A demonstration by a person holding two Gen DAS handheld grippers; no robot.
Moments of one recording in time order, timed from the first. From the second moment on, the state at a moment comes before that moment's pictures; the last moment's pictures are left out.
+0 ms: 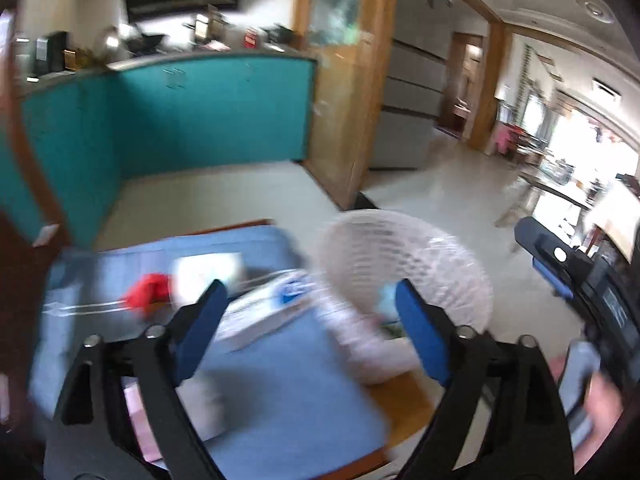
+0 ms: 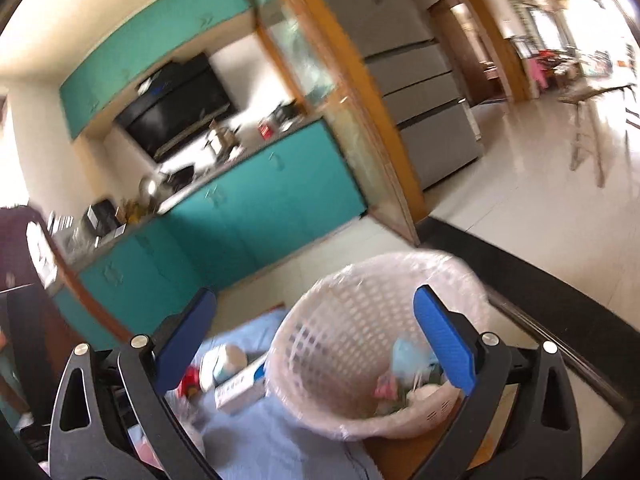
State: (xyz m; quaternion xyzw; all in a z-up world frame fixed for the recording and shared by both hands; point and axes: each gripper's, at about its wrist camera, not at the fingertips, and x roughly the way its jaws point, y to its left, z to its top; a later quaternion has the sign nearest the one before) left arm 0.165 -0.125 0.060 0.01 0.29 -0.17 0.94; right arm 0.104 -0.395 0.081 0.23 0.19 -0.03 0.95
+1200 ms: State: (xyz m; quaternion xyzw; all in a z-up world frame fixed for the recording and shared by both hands) left arm 0.122 -0.009 -0.001 0.05 0.34 -0.04 0.94; right arm 0.115 -0.242 0.058 0.06 0.30 0.11 0.95
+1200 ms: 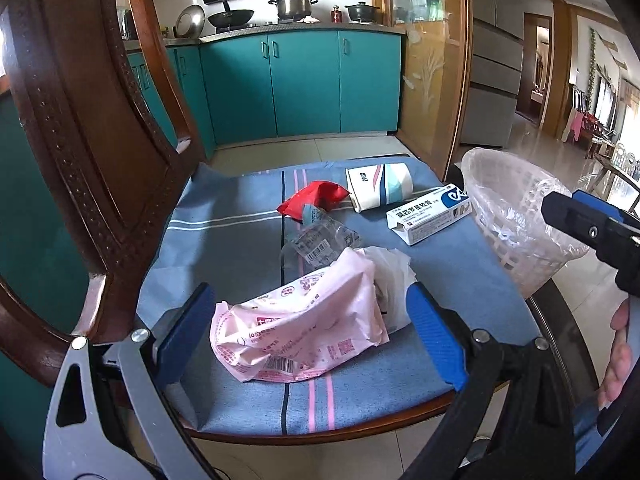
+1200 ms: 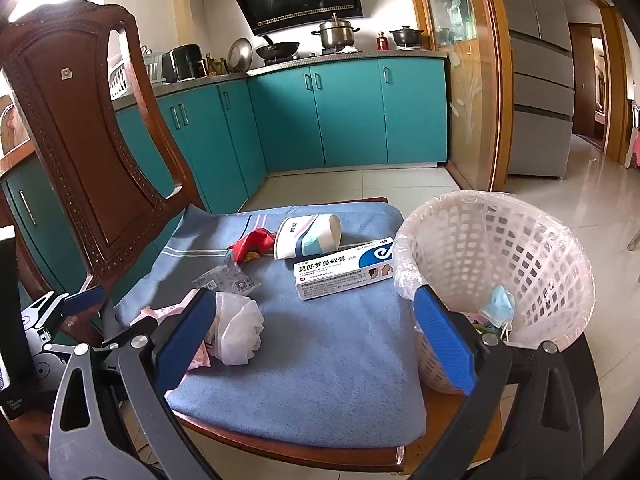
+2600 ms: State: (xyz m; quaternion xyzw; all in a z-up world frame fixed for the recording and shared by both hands) left arm 0.116 0.036 0.029 -0.04 0.26 -0.02 0.96; right arm 0.213 -0.125 -0.013 0.02 0.40 0.18 0.90
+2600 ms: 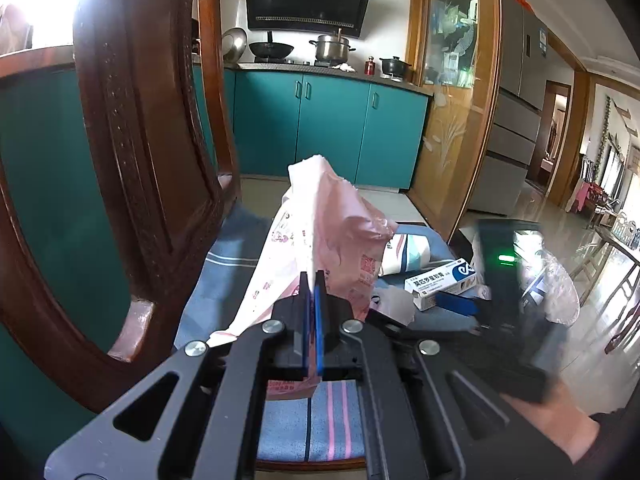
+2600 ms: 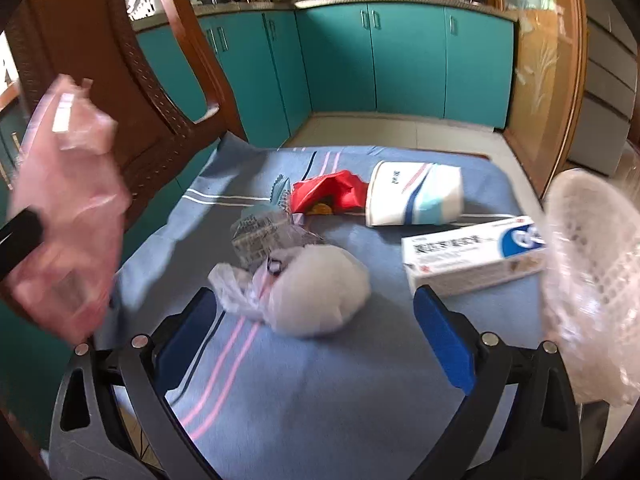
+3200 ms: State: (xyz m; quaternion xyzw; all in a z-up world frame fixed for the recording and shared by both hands) left arm 0.123 0.034 0.022 -0.03 0.30 -0.03 0.95; right arm 0.113 -0.217 0.060 0.06 0.32 0.18 0.93
